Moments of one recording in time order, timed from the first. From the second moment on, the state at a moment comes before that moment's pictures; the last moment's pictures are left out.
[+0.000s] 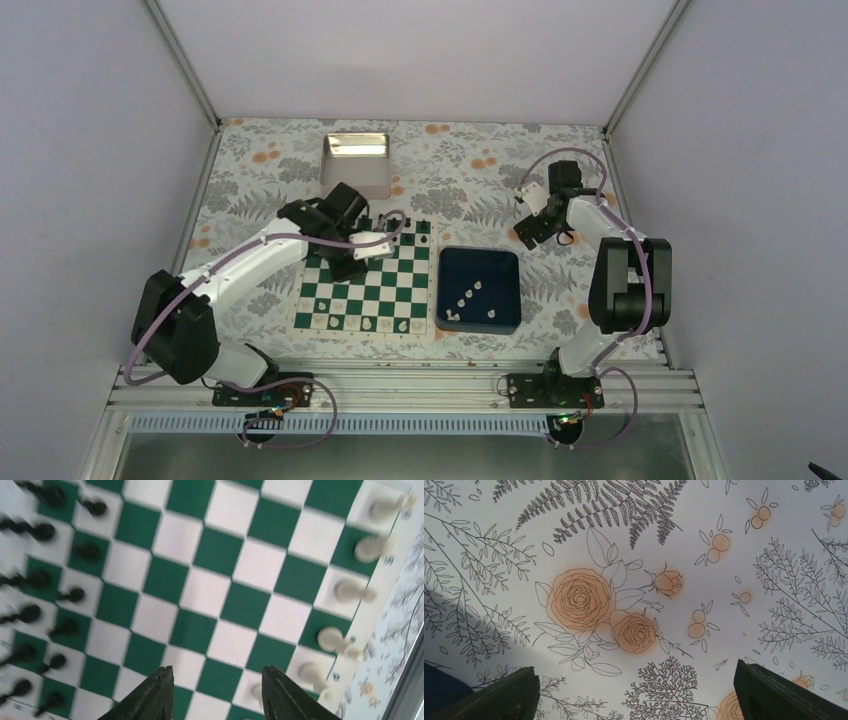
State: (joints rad) left arm -0.58 1.41 1.03 -0.92 0.15 0.65; right arm 0.01 1.68 1.09 -0.60 -0.04 -0.61
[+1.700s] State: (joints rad) left arm -1.02 2.33 2.07 -1.02 0.26 0.72; right arm 0.01 1.66 1.09 -0.60 -0.04 -0.61
